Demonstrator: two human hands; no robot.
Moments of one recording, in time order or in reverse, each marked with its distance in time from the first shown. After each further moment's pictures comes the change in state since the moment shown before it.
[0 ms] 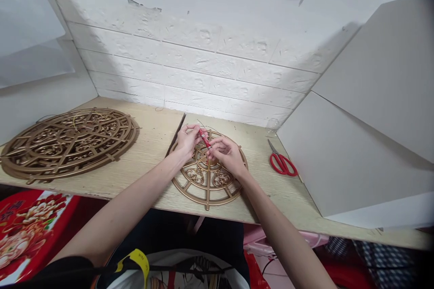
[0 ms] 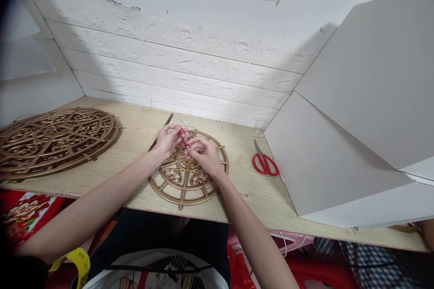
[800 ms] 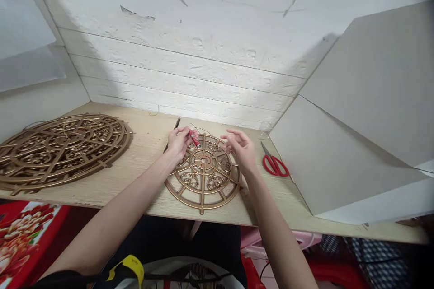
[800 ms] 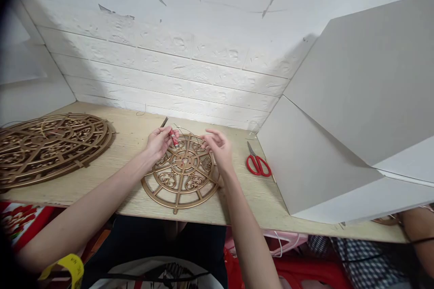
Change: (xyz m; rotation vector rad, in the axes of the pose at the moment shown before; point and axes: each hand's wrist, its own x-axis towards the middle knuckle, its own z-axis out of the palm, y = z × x) left_hand 0.013 0.004 -0.008 -0.088 -0.034 0.014; right_hand 0.003 -0.020 -0.038 0.086 0.334 -0.085
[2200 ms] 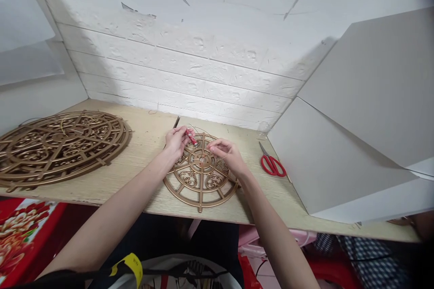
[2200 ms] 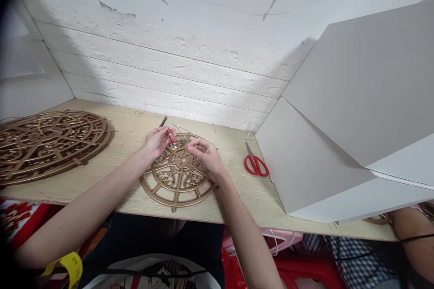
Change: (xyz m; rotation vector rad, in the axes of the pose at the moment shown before) left_hand 0.004 0.002 -0.004 -0.043 0.070 -0.042; right_hand -0.008 0.010 0.013 -0.163 -0.338 0.081
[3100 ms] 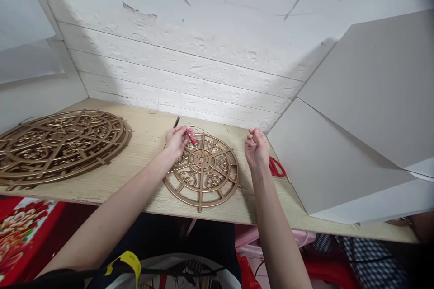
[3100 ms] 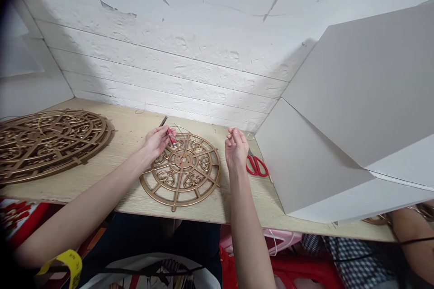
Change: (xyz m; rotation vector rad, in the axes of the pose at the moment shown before) left_hand -0.002 0.002 0.002 -0.006 0.030 -0.015; right_hand 0.004 -0.008 -0.056 0.574 0.671 -0.157
